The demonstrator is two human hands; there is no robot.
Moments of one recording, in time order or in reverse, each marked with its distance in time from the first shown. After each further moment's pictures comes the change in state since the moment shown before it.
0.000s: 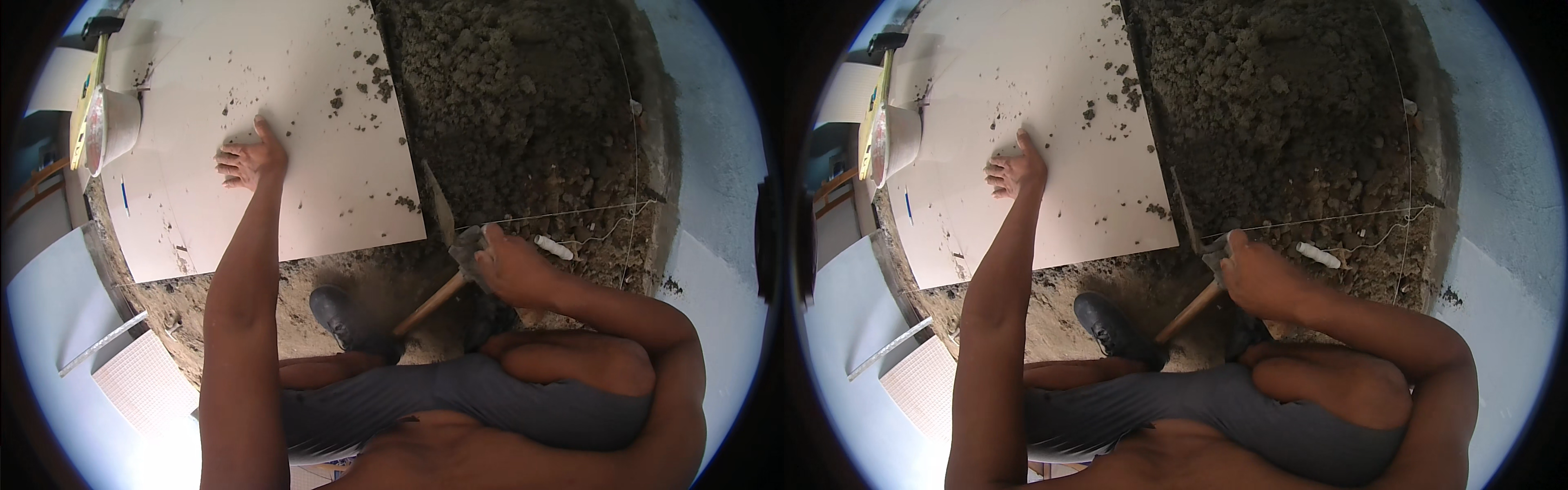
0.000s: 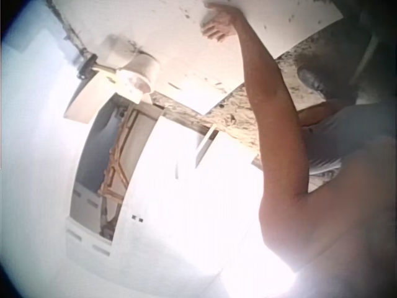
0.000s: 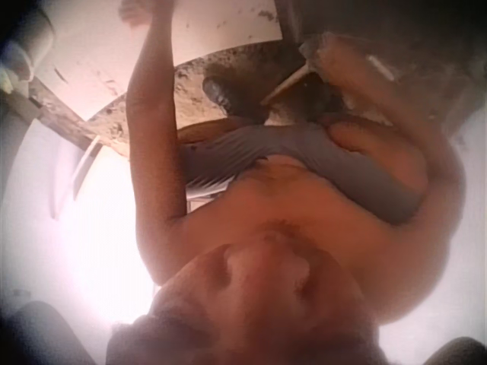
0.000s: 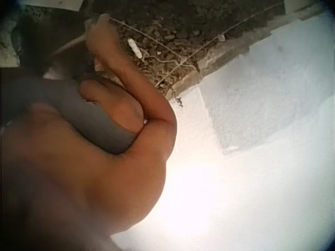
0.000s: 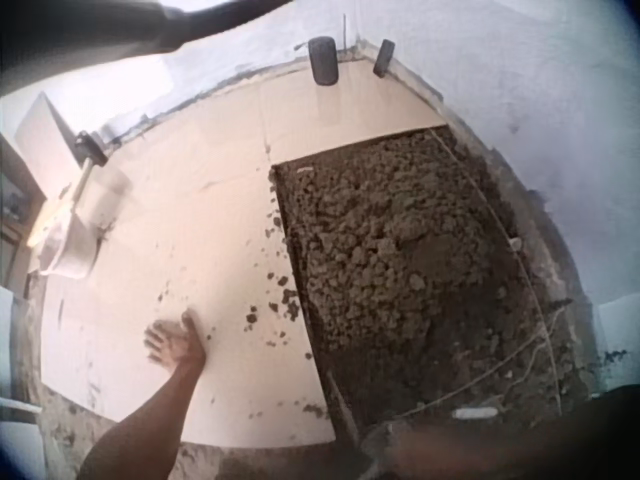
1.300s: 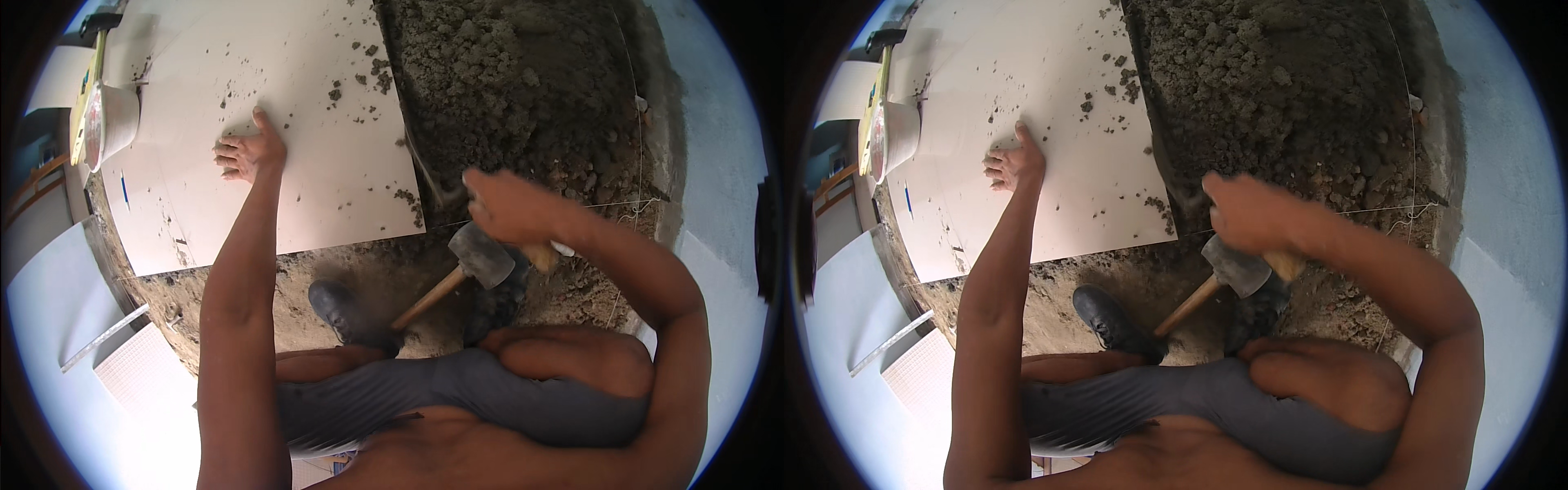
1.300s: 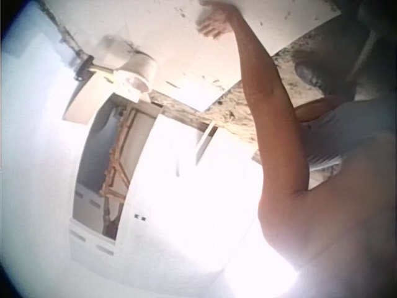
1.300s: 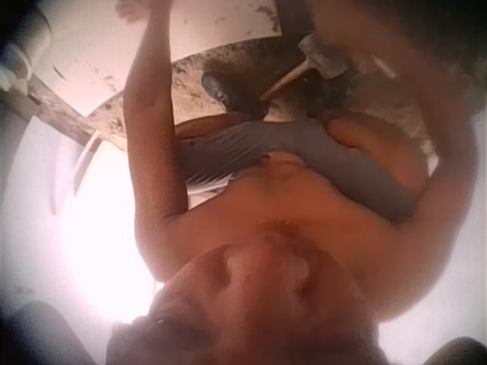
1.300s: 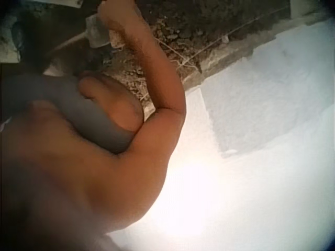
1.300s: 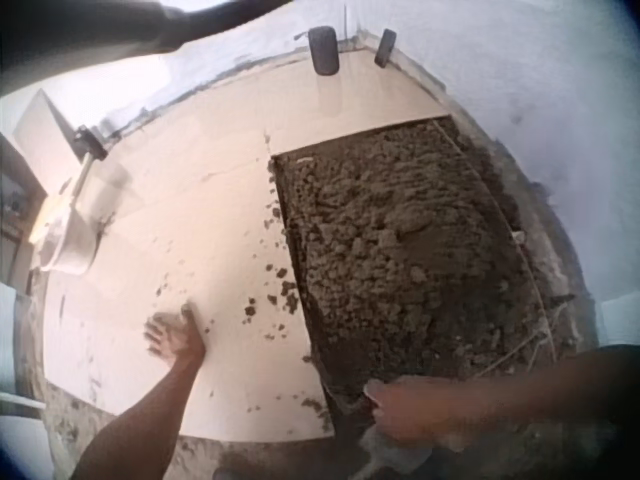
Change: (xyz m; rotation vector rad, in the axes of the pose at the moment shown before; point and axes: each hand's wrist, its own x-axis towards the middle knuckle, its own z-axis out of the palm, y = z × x) left_hand -0.005 0.004 -0.003 -0.015 -0.014 0.004; right_hand 0.046 -0.017 -0.057 -0.202 -0.108 -0.106
